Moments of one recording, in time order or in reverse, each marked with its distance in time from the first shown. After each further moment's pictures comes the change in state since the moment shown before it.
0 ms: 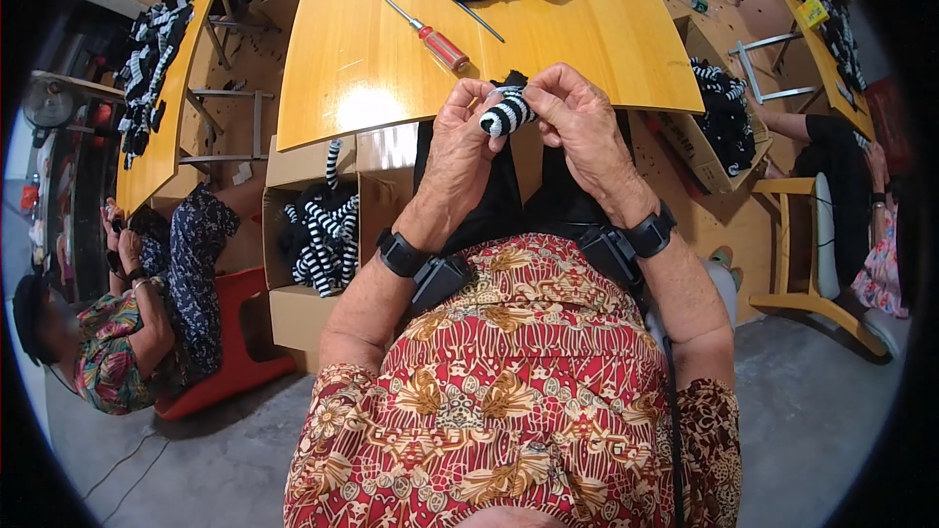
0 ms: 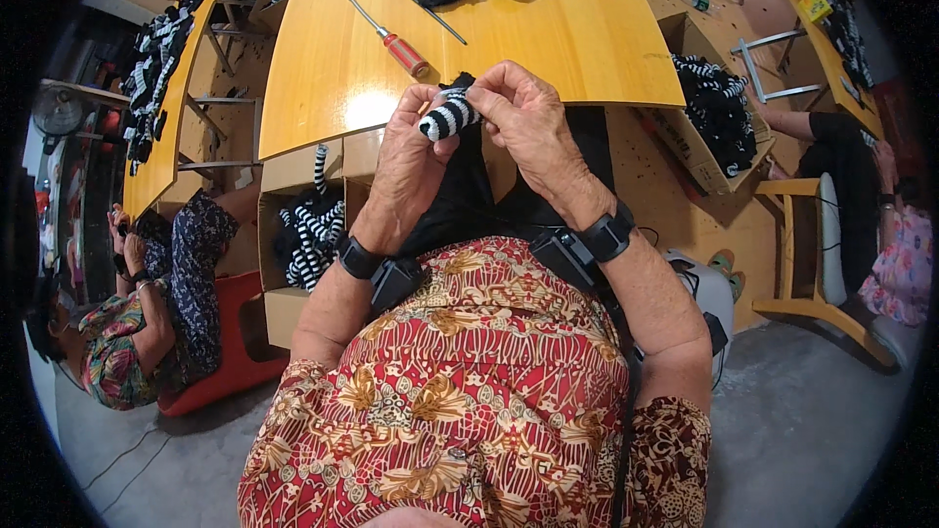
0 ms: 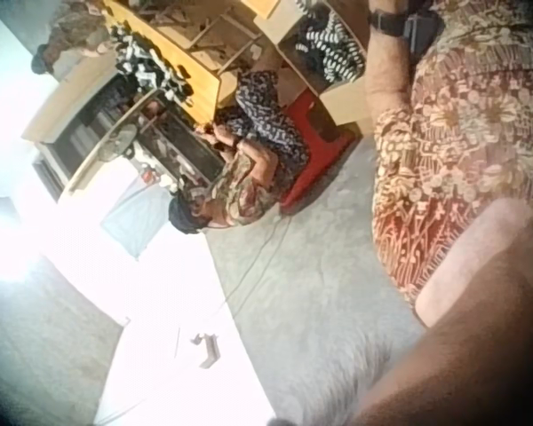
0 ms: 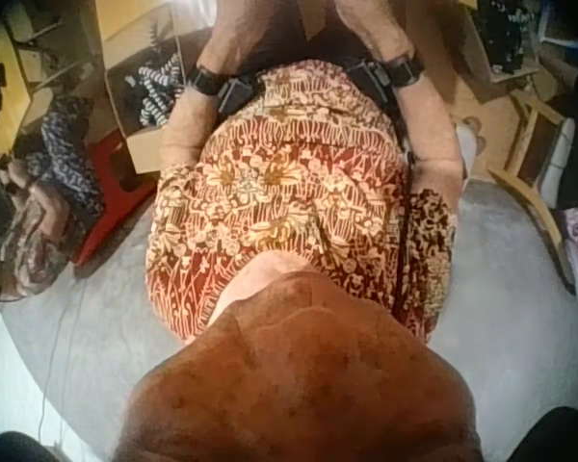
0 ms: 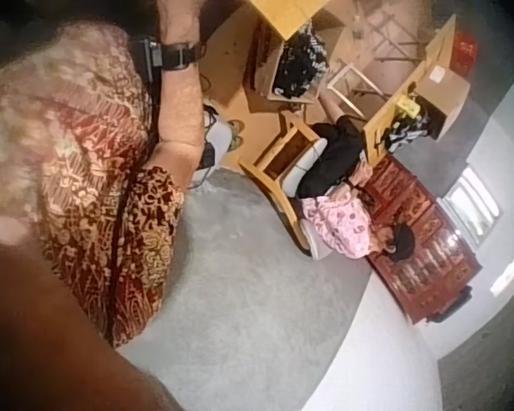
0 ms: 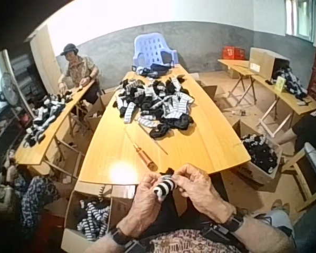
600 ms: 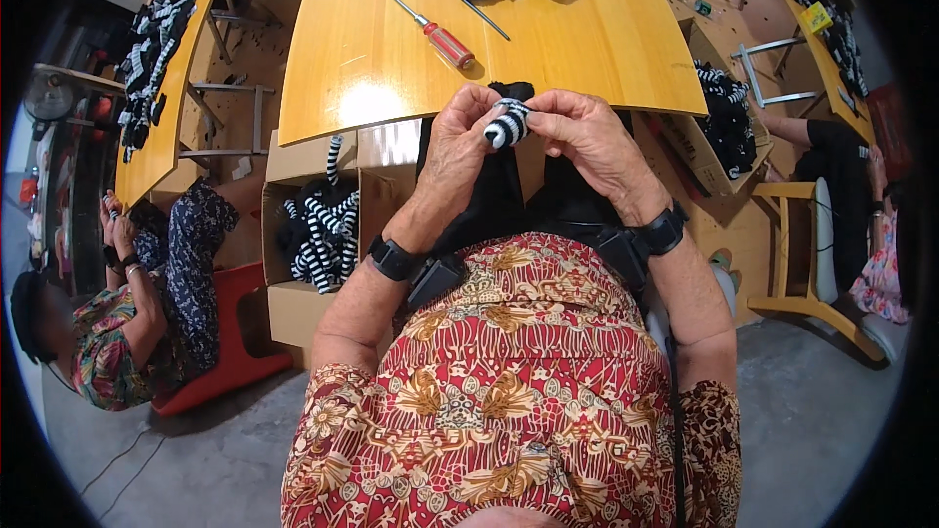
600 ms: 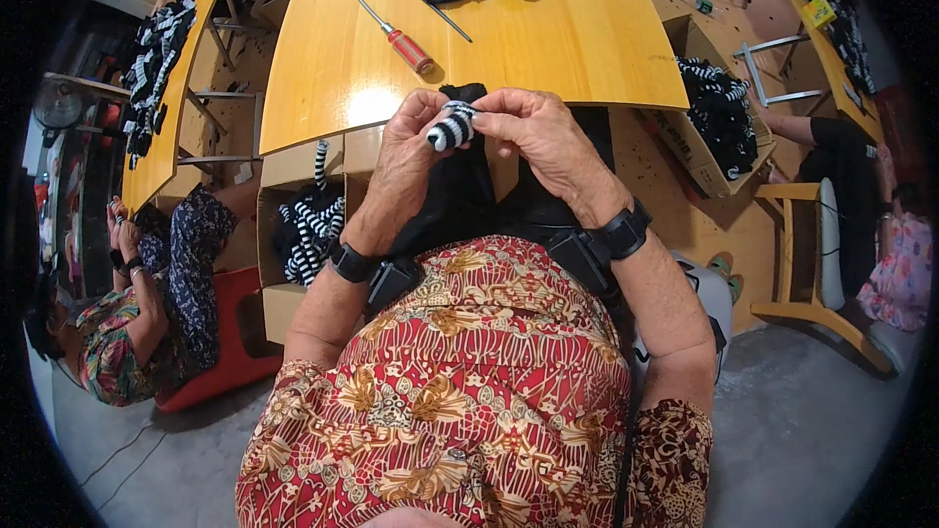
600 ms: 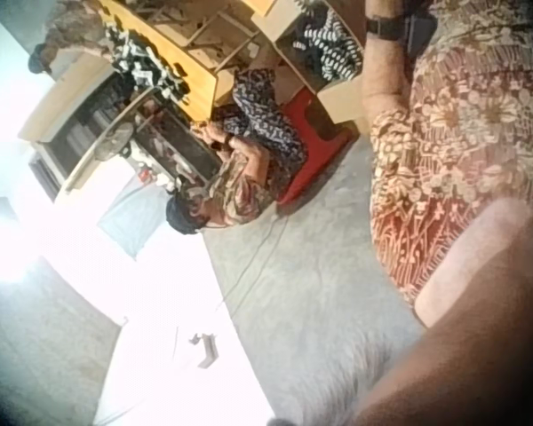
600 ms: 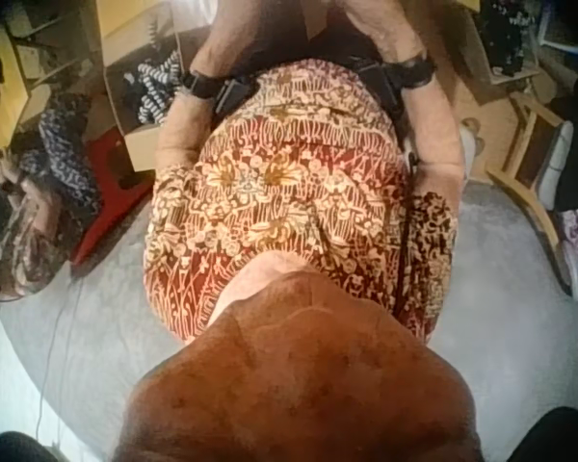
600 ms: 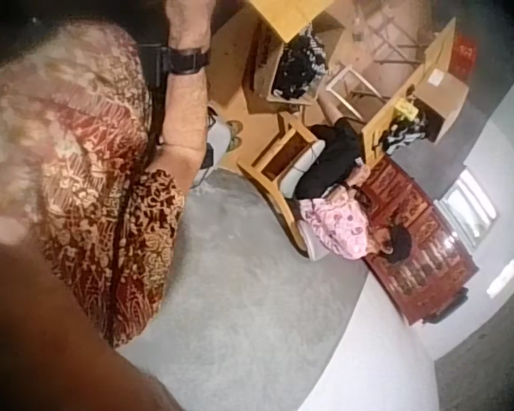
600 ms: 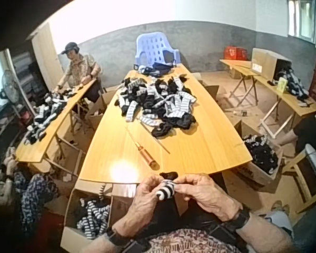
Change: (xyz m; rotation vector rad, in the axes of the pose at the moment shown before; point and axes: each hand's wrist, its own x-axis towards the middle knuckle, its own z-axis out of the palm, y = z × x) left_hand -0.004 0.001 -0.019 0.402 -0.017 0.003; right_hand -0.005 0.000 -0.015 -0.048 -0.171 0.156
